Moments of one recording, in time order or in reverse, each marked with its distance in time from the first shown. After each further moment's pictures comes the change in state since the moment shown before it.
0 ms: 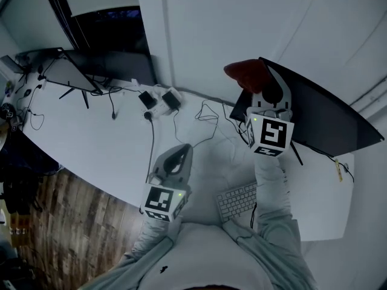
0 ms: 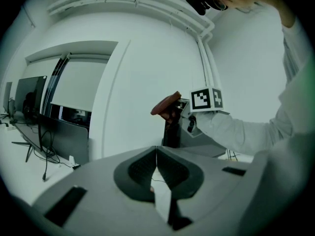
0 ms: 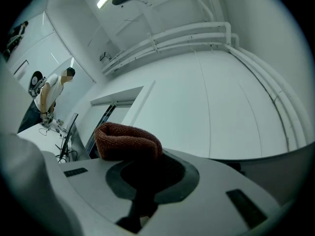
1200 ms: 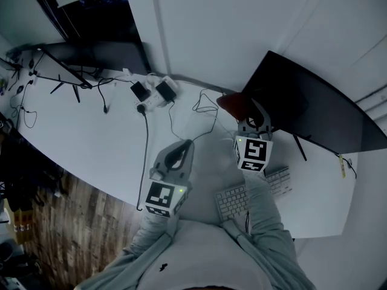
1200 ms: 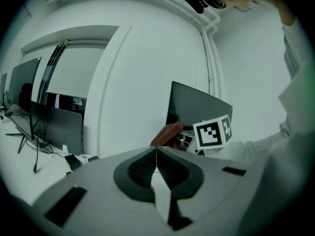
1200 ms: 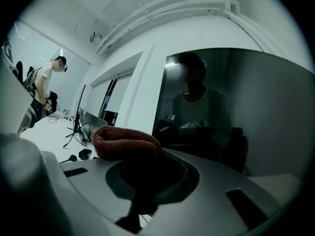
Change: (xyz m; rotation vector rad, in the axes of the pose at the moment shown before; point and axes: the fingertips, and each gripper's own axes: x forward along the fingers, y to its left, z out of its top) left arm 0.043 0.006 -0.038 -0.022 0.089 -0.037; right arm -0.046 0.048 -0.181 0.096 0.341 0.063
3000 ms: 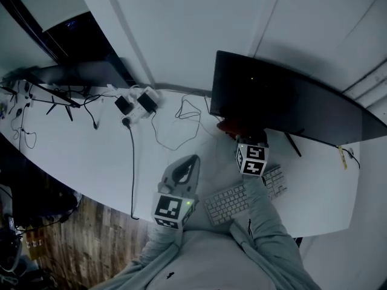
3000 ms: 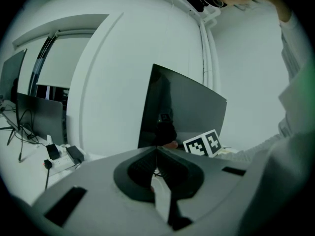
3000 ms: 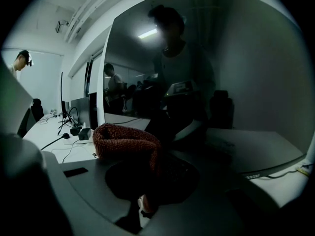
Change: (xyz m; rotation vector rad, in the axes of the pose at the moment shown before) left arm 0.038 -0.080 -0.022 -0.011 0.085 -0.060; right arm -0.039 -0.074 -0.150 0.202 0.332 -0.074
